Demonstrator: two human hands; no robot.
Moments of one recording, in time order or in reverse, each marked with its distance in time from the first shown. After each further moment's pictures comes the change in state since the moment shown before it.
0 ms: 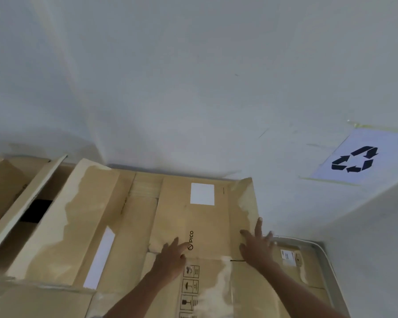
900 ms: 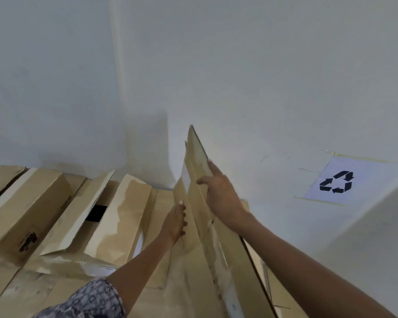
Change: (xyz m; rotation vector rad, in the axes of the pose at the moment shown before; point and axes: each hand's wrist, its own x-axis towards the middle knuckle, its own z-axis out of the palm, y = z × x) left_hand -0.099 0.029 -0.146 -1.088 0.302 -0.012; right_hand -0.174 -0.219 -0.221 0.212 0.570 -0.629
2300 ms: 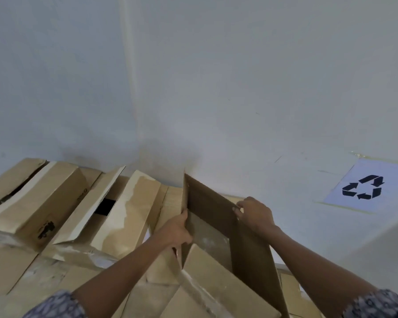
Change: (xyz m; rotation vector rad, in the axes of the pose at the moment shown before) left_hand -0.023 0.021 -0.010 0.849 -0.211 -0.074; right_hand -0.015 0.144 0.056 -0.192 -0.280 0.228
